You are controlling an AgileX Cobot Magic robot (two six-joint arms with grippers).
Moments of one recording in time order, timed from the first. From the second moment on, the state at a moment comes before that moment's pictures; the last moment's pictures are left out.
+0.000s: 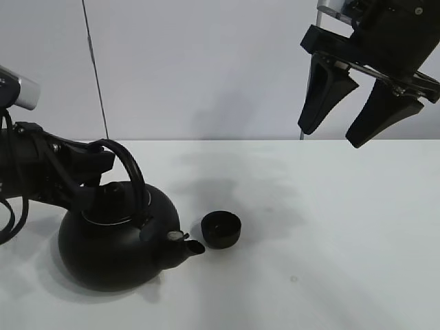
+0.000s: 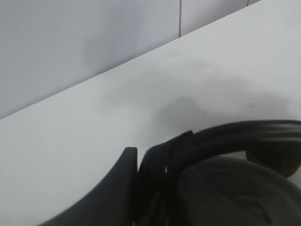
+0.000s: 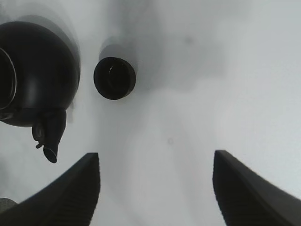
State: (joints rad) left arm -0.28 1.83 -0.44 0.46 -1.02 -0.01; right arm 0.20 1.68 -1.28 0.39 1.03 -0.21
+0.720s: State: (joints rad) left arm -0.27 1.84 -0.50 0.43 -1.02 -0.08; right arm 0.20 1.68 -1.28 0.39 1.02 -0.21
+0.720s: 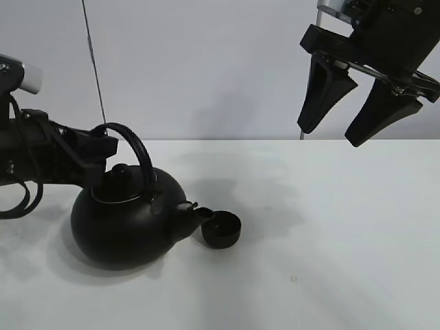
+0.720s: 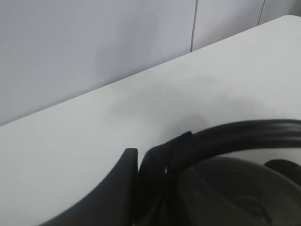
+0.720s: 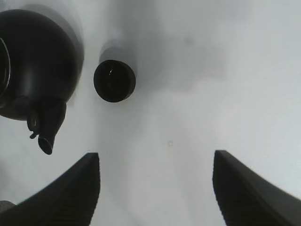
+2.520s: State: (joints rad) left arm -0.36 1.86 -0.79 0.31 -0.66 0.03; right arm 0.20 1.68 -1.28 0.39 1.01 -0.21
